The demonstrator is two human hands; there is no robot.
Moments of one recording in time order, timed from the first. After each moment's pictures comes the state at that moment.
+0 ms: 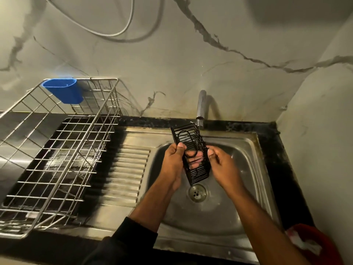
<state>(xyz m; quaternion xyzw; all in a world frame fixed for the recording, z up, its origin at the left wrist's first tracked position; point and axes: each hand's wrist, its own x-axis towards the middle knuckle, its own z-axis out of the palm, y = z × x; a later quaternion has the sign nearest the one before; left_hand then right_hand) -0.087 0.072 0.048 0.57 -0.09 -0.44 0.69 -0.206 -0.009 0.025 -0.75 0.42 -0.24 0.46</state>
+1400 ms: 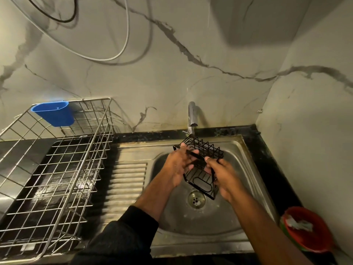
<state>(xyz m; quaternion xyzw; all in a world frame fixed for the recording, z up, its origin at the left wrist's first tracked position) -0.063 0.069 0.050 0.59 -0.11 -0.54 0.59 -0.209 0.029 0.044 -0.45 0.50 -0.31 0.68</state>
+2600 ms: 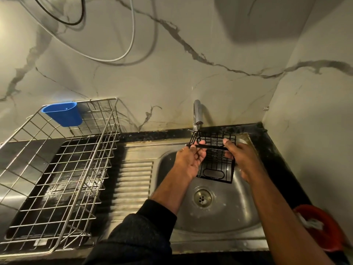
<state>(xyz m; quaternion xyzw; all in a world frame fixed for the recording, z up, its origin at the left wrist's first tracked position) -0.075 0.053 0.055 0.52 0.01 -0.54 0.66 -0.224 -0.018 0.059 -0.53 0.51 -0.35 0.59</state>
